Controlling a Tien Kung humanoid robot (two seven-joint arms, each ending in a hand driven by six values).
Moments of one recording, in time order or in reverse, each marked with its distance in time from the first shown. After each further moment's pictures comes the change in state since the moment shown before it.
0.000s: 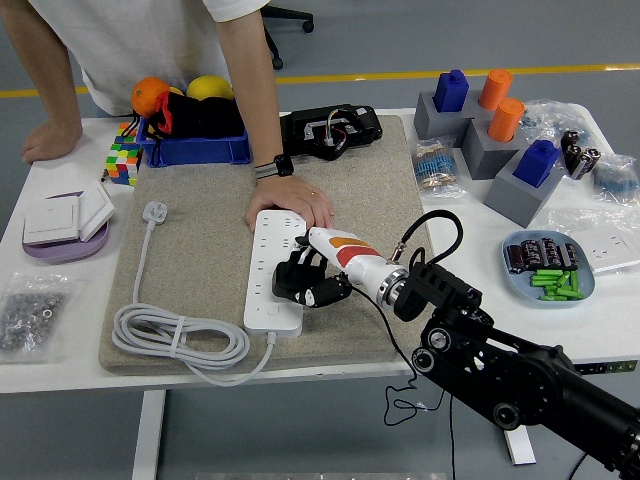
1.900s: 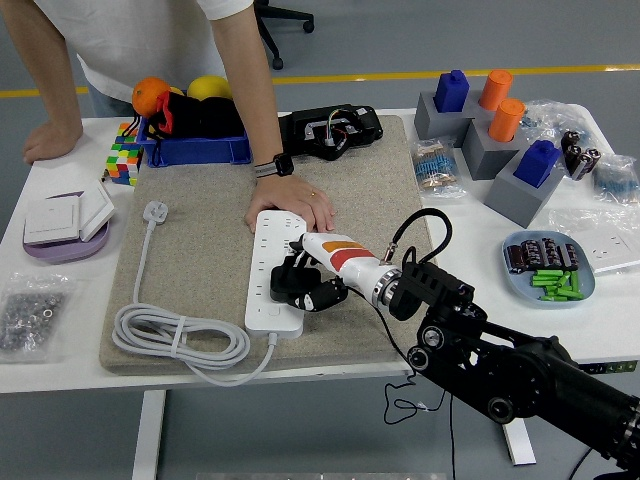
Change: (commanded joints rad) left arm -0.002 0.000 -0.007 0.000 0.015 -0.001 0.001; right arm 0.047 0.002 -0.062 -0.053 0.007 0.021 0.018
